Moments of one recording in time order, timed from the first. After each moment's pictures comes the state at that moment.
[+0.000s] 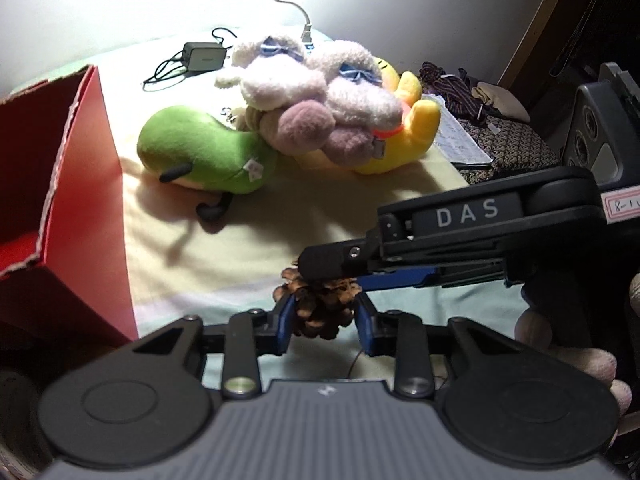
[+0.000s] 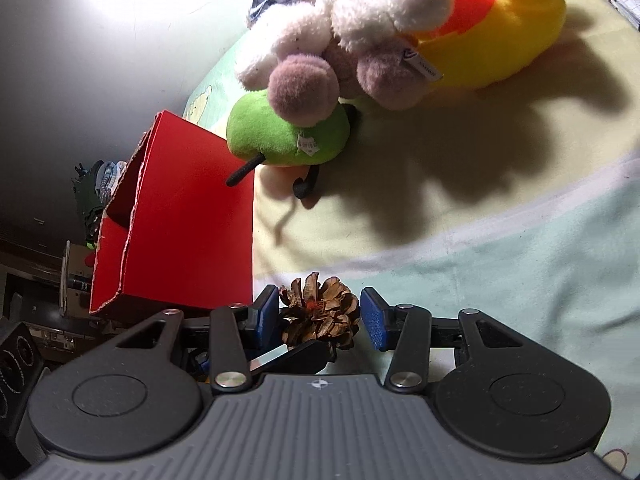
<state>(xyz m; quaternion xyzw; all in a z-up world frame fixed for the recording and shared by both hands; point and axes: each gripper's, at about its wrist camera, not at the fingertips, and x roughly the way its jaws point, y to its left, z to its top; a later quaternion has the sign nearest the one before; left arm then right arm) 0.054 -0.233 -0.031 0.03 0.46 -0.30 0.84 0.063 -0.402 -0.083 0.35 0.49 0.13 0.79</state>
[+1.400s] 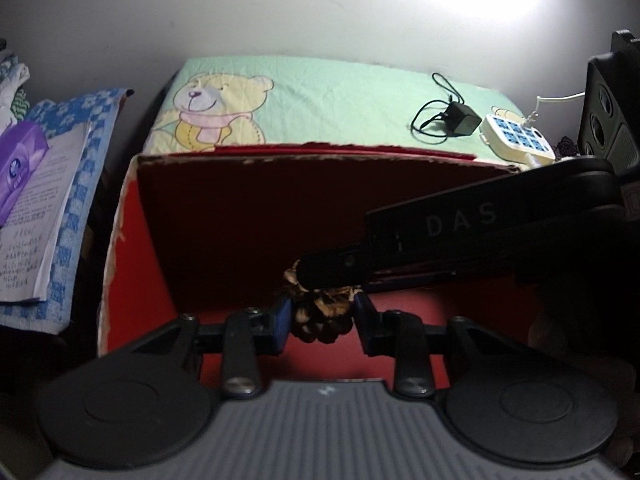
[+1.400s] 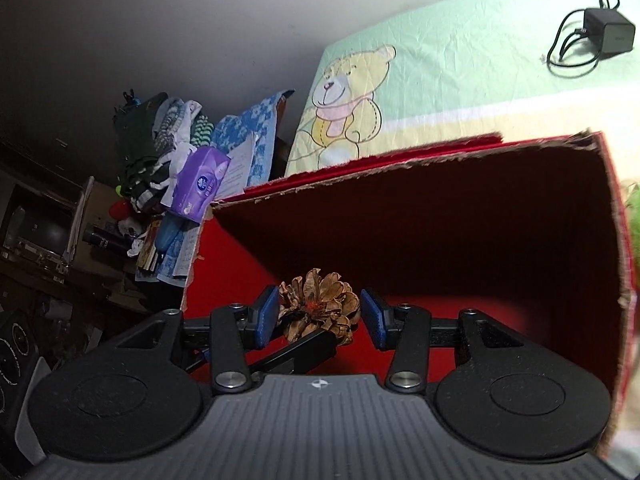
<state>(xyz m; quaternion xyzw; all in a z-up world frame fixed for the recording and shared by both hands) 0.232 0.040 -0.017 -0.01 0.48 -0.18 0.86 0.238 -0.139 -0.022 0.25 0.51 0.23 0.79</state>
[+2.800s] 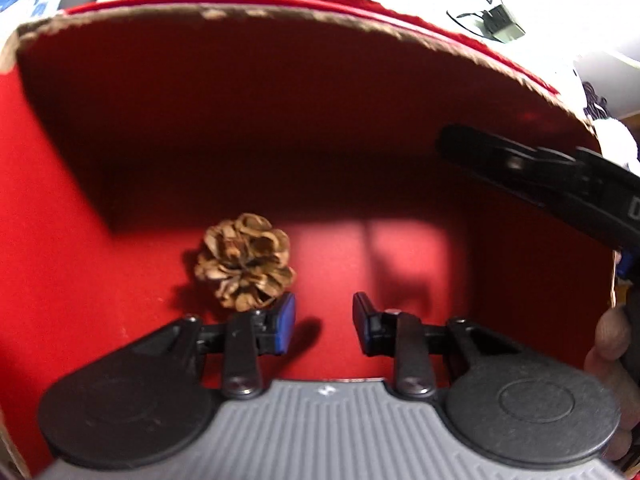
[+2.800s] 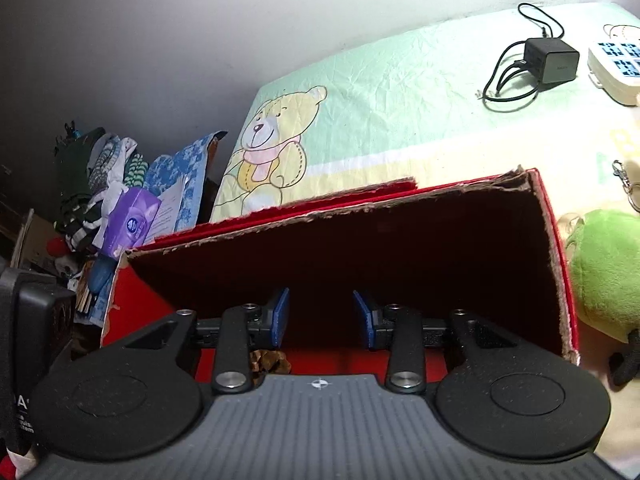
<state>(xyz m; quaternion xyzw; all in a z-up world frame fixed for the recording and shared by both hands) 0.276 0.022 -0.065 -0.05 0.67 -0.18 0.72 0.248 -0.167 -0.033 0.22 0.46 0.12 0.85</state>
